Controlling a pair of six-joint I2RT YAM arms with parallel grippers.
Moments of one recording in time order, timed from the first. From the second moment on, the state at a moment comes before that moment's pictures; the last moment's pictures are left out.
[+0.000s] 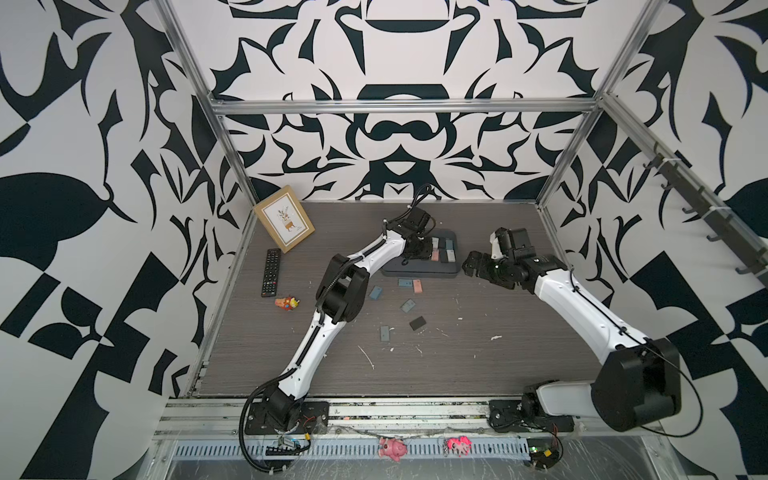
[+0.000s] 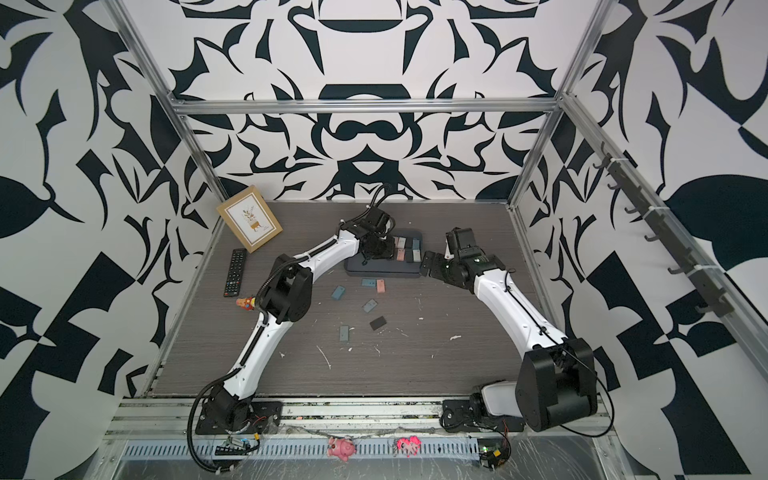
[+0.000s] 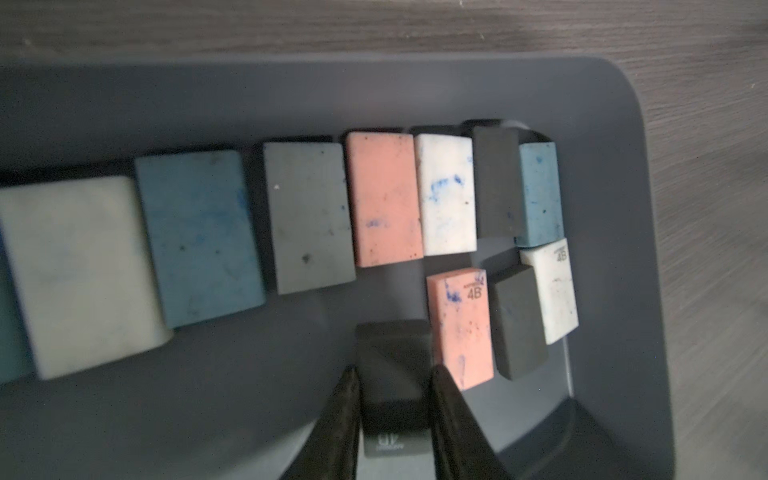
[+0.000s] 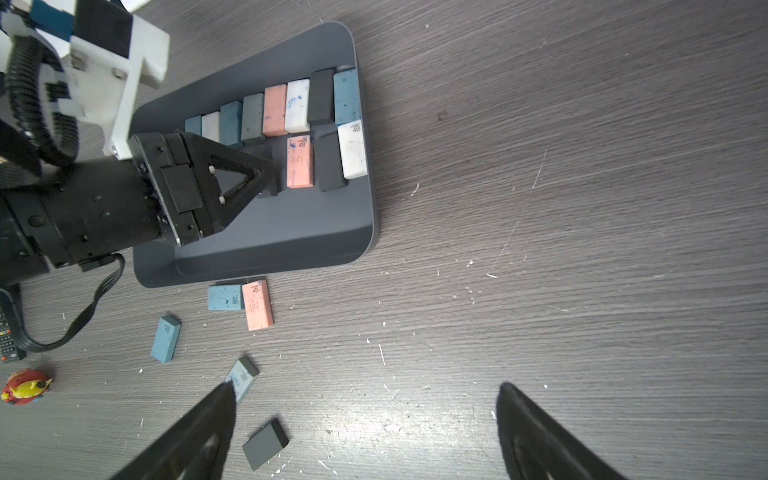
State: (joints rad) left arm -0.67 2.54 2.23 -0.66 0.17 -0.51; right arm 0.22 1.34 1.04 -0.63 -0.11 0.50
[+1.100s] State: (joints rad) left arm -0.68 2.08 1.92 -0.64 0.17 -0.51; right arm 0.36 1.39 1.04 -0.66 0.01 0.52
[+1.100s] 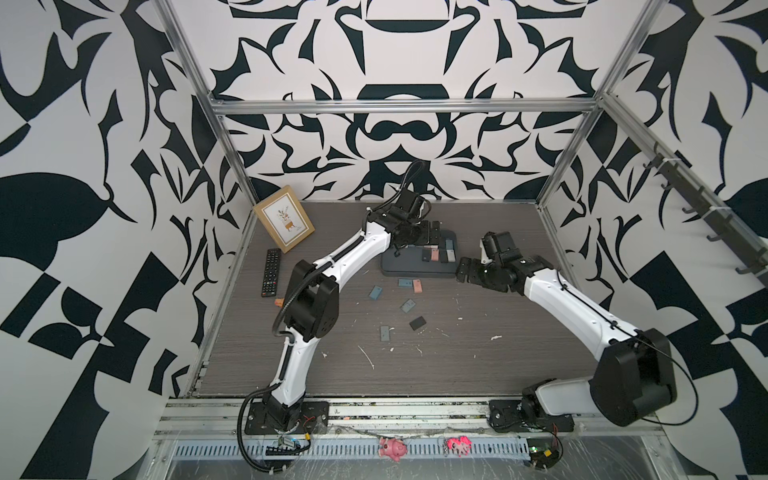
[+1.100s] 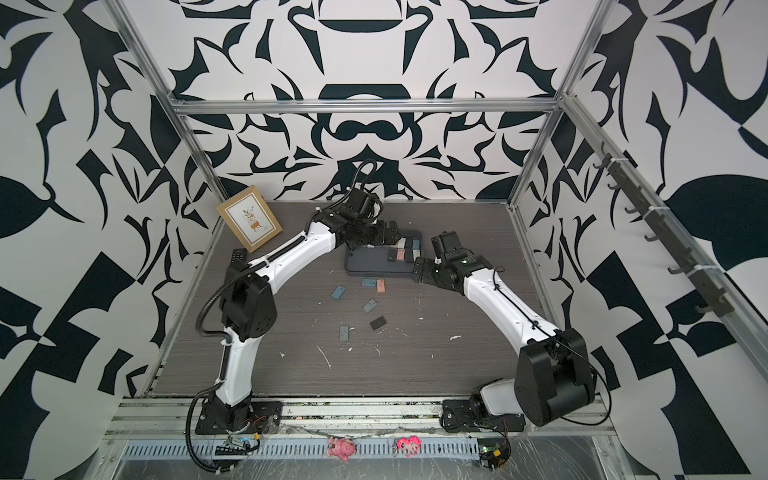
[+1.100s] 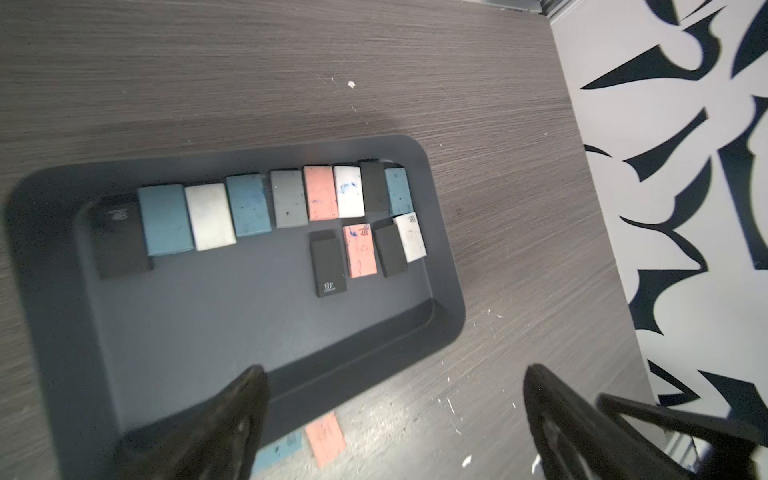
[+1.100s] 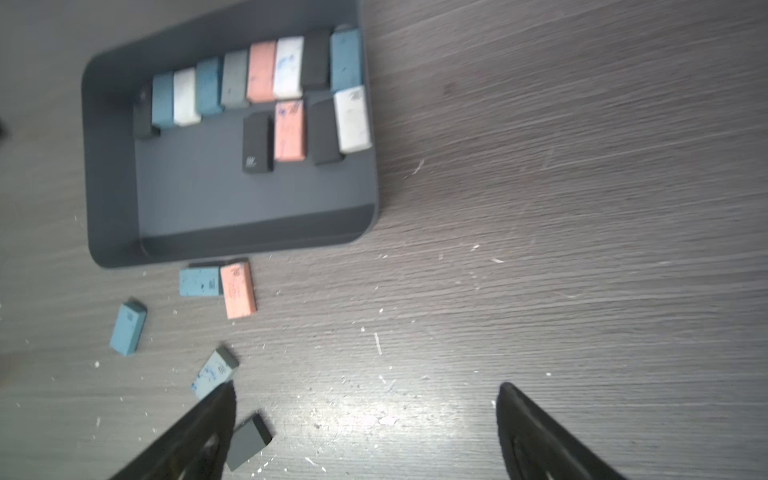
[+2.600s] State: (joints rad) left arm -0.46 1.16 0.79 -0.45 0.34 -0.64; right arm 0.92 1.95 1.28 -0.60 0.24 1.12
